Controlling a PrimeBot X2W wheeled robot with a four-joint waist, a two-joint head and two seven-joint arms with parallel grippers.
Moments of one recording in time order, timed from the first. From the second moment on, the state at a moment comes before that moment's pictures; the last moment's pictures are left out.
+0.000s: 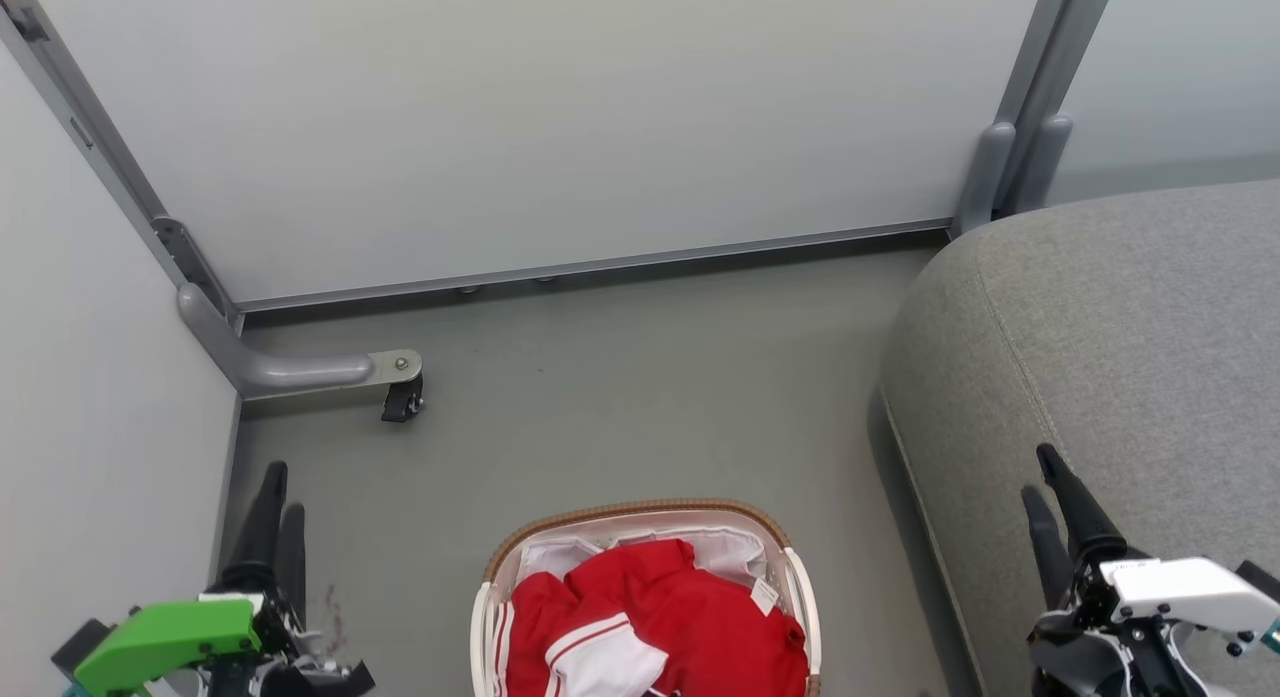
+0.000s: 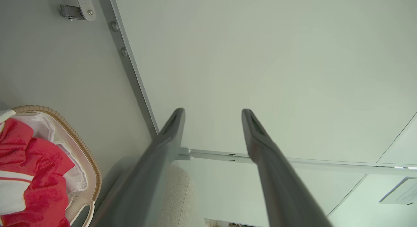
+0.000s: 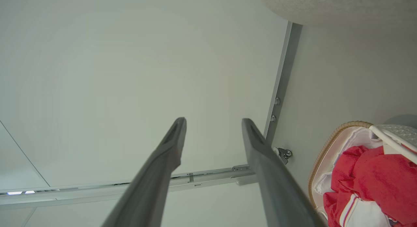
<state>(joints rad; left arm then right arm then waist) -0.08 0.04 0.11 0.28 -1.62 -0.13 0.11 -0.08 -0.03 -0.11 0.28 1.61 0.13 0.11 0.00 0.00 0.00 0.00</state>
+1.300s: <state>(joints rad) -0.06 0.04 -0.01 0.18 -1.17 -0.13 -0.05 -0.05 -0.04 -0.12 0.16 1.07 0.13 -0.05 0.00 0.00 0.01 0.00</state>
